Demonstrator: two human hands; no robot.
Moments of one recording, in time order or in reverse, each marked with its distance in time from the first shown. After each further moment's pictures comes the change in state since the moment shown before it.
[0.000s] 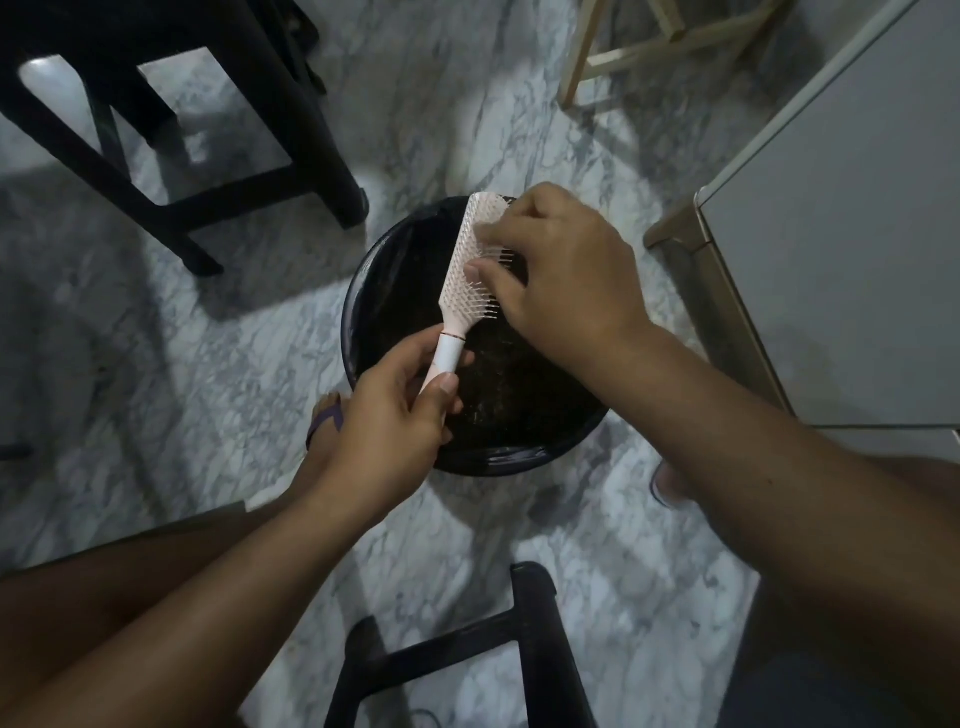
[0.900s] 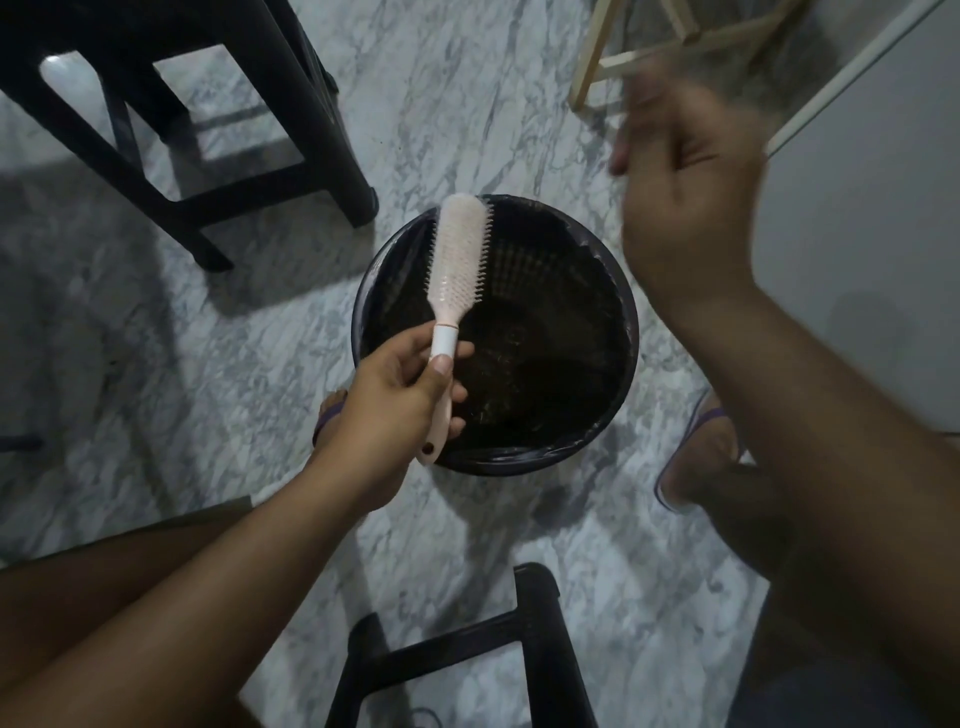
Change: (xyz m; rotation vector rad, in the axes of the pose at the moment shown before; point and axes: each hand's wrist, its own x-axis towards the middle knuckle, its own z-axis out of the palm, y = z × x) left_hand 0.008 0.004 -0.007 -0.232 0.020 -0.174; right_hand 0.025 0.019 -0.040 0.422 0.376 0.072
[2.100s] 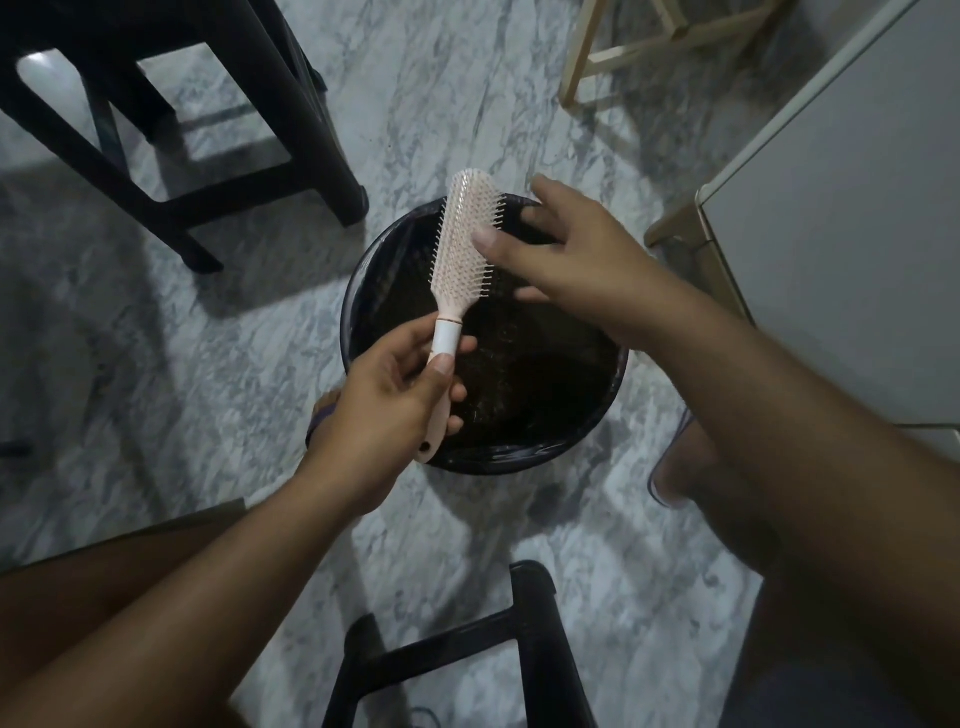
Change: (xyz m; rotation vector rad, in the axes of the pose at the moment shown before) left_hand -0.003 0.001 0.004 -0.003 -0.067 0.085; right_hand -0.020 0.006 0.015 0.197 -0.707 0.623
